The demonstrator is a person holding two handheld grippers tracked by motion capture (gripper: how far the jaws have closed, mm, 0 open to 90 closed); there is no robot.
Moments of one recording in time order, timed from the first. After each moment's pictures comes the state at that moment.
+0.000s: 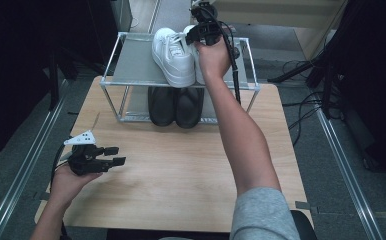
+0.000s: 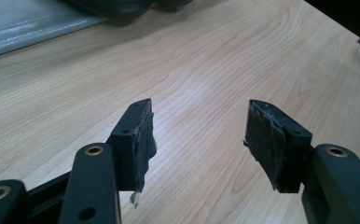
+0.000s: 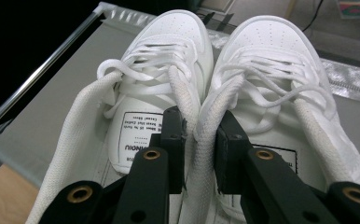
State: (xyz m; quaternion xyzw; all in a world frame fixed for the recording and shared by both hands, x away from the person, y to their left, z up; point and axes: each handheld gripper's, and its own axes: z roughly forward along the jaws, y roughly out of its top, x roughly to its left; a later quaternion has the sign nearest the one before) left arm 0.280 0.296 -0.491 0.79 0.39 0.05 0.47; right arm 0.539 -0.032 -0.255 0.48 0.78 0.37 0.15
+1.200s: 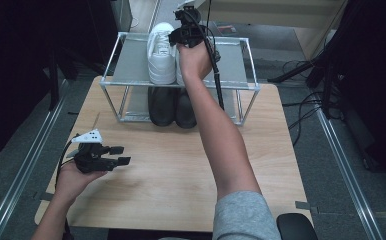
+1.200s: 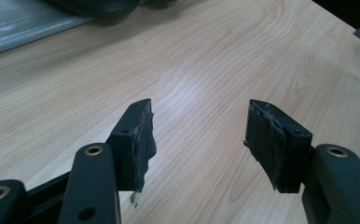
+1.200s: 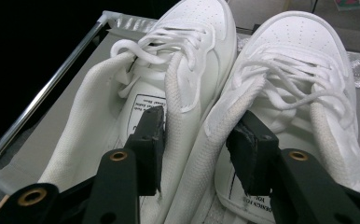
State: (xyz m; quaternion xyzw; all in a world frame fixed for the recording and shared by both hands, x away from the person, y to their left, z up) left arm 0.290 0.284 -0.492 0.81 0.37 0.04 0.46; right arm 0.538 0.006 -0.269 0.51 0.75 0.38 0.15
